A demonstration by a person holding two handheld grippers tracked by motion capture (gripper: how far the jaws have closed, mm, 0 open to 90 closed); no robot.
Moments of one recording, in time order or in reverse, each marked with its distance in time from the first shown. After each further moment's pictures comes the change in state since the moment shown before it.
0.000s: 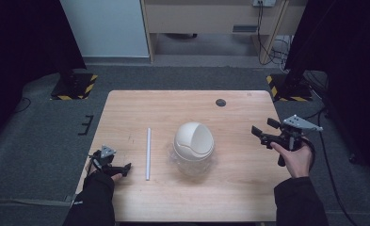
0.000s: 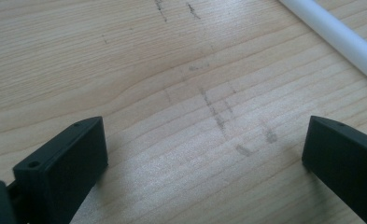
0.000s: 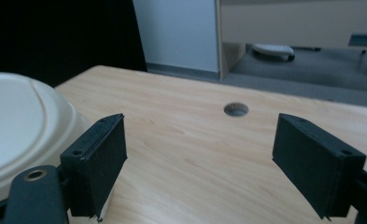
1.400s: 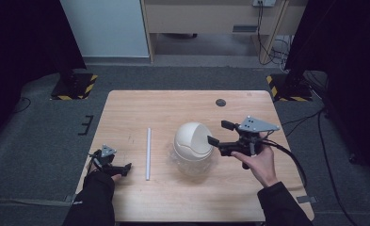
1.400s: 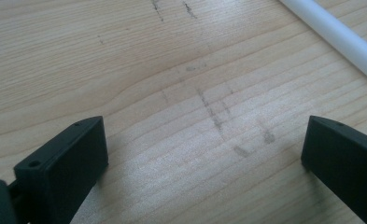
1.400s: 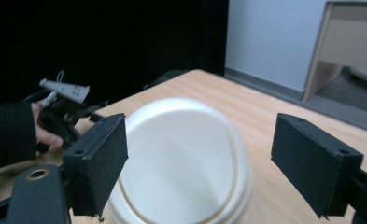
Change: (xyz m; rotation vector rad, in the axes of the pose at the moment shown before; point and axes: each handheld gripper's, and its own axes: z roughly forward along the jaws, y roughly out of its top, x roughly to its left) left arm 0.000 0.002 0.000 0.012 -0.009 0.008; right arm 0.125 0.024 0.038 0.005 0.316 -0.142
